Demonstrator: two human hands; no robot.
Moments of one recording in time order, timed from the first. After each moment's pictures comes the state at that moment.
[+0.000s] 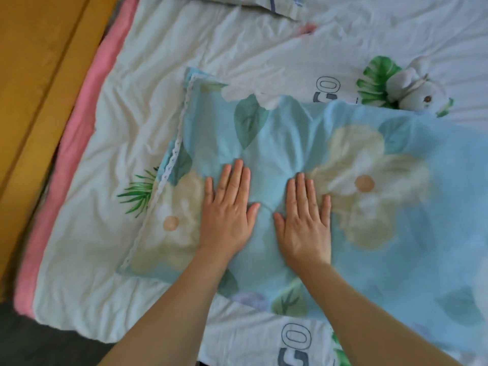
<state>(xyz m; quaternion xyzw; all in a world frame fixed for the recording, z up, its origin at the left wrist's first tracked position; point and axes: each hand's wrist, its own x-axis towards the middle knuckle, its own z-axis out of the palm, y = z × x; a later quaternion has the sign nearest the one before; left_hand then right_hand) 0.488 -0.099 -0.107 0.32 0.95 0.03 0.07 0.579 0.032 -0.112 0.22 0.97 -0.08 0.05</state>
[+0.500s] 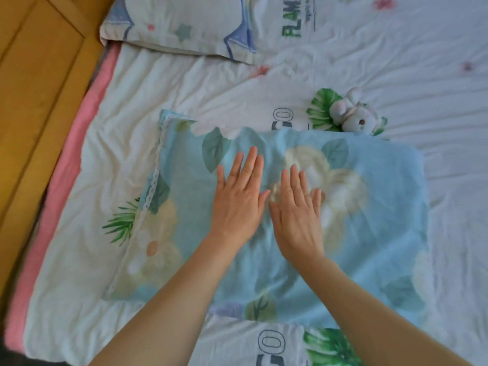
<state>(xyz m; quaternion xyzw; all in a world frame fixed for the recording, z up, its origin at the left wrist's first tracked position) 0.475 -0.009 -0.033 0.38 0.92 0.09 0.06 0.570 0.081 -0.034 0.26 0.95 -0.20 -0.01</state>
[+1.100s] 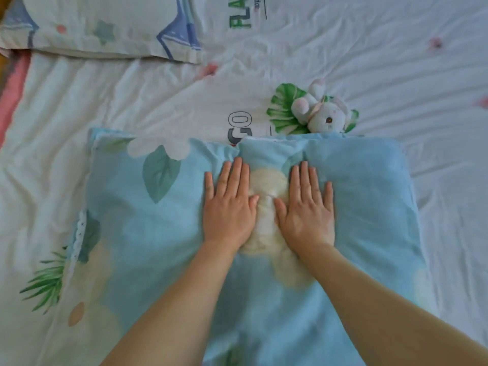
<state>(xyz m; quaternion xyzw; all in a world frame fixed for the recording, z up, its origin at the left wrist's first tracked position) 0.463 0.079 -0.126 0.39 0.92 0.00 0.03 0.570 0.192 -0.124 0.36 0.93 -0.05 0.04</state>
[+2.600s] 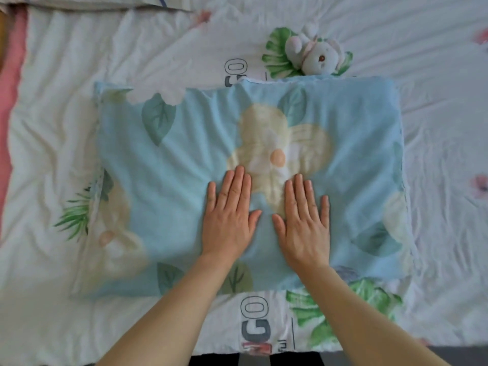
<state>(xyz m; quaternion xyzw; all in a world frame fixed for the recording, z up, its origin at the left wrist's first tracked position) 0.569 -0.014 -0.103 0.45 0.89 -0.02 0.06 0.687 0.094 -0.100 0.34 0.93 -0.11 0.05</state>
